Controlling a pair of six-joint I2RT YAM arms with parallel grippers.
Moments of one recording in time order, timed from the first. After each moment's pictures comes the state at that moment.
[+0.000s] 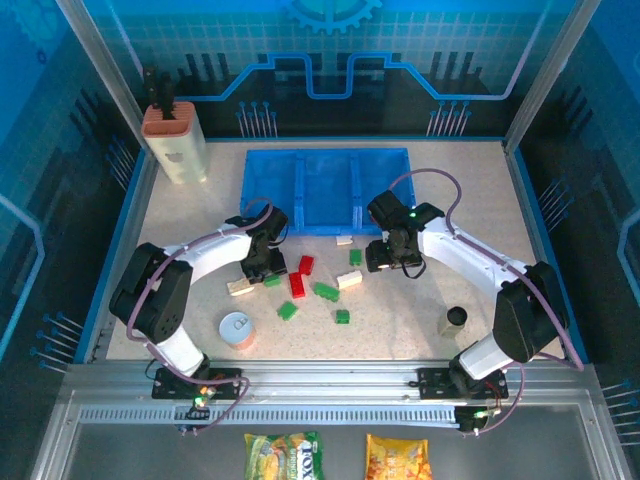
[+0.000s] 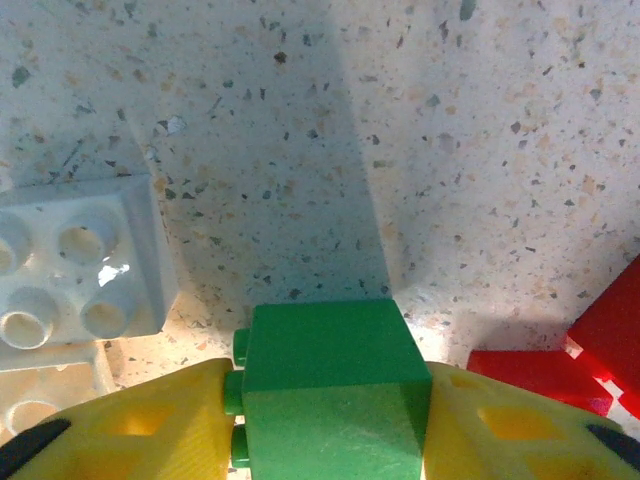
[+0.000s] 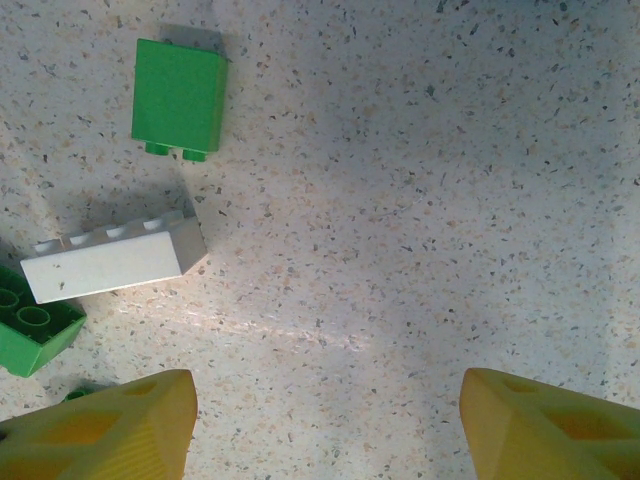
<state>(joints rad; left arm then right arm) -0.44 1.66 1.00 -0.76 0.01 -0.82 0.56 1.53 1.17 -1.00 0.08 0.44</state>
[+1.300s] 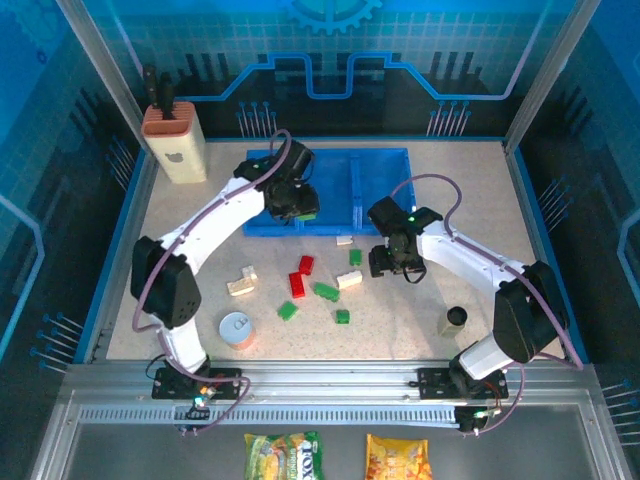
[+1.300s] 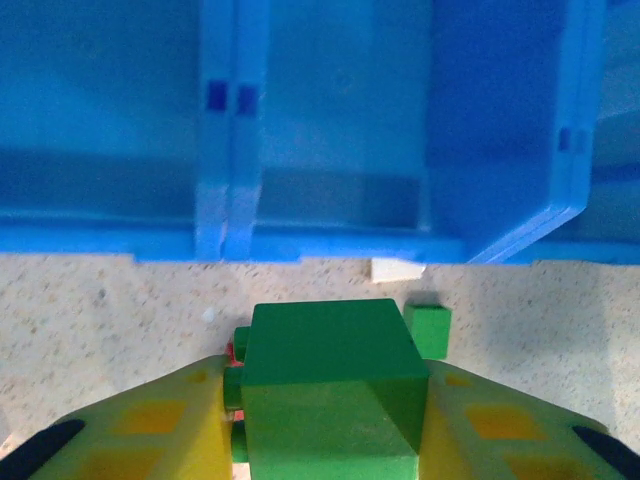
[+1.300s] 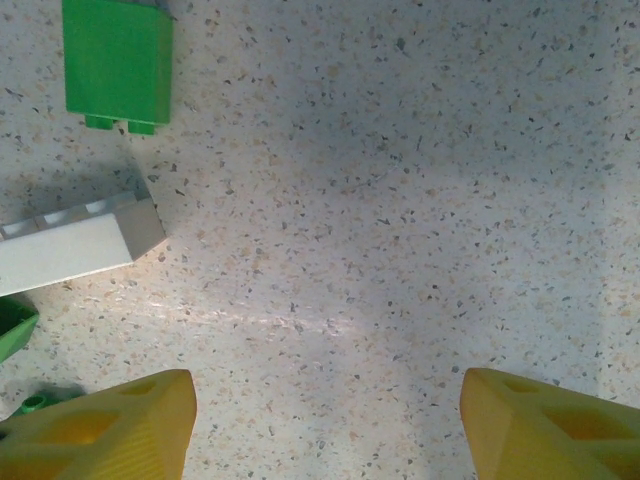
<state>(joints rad) -0.51 1.82 1.71 -0.97 0.01 -0.70 0.56 1.52 1.13 -1.01 0.10 0.48</state>
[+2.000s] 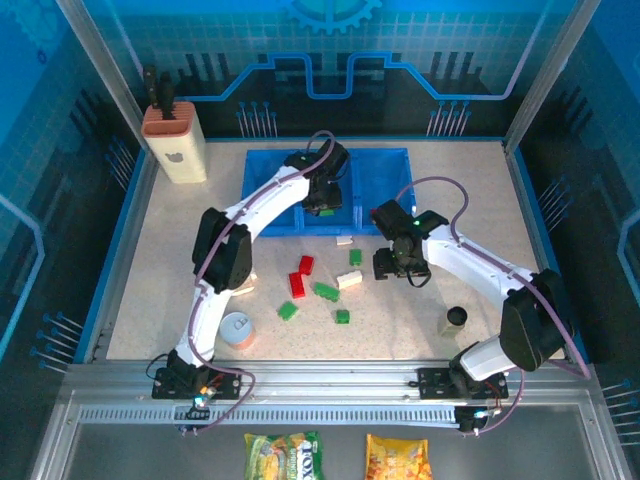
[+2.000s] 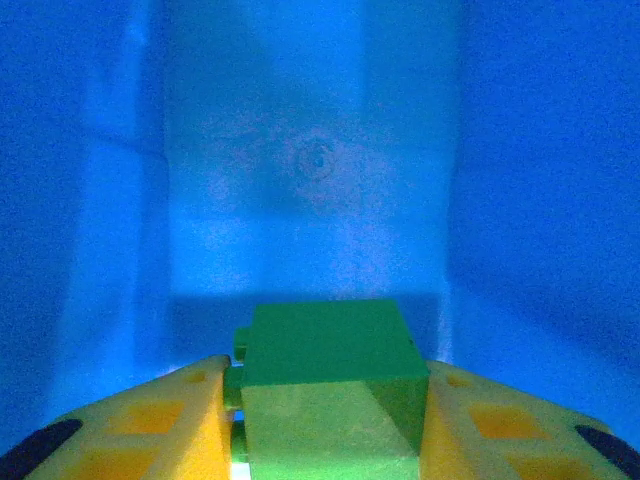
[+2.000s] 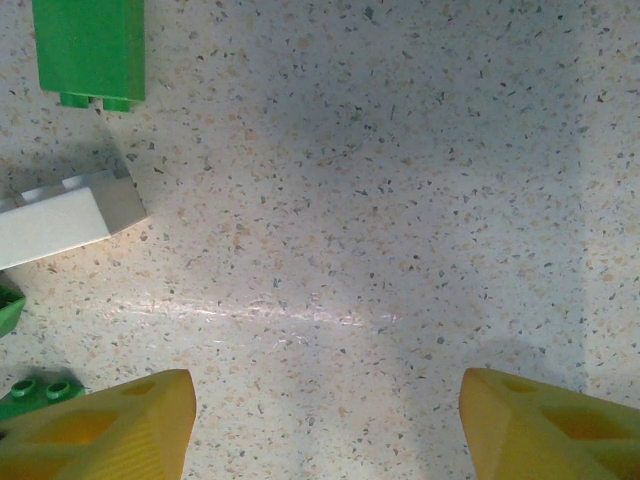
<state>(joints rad) -0.55 2.27 2.09 -1.00 -0.10 -0.68 0.56 1.47 1.09 -1.03 0.11 0.51</state>
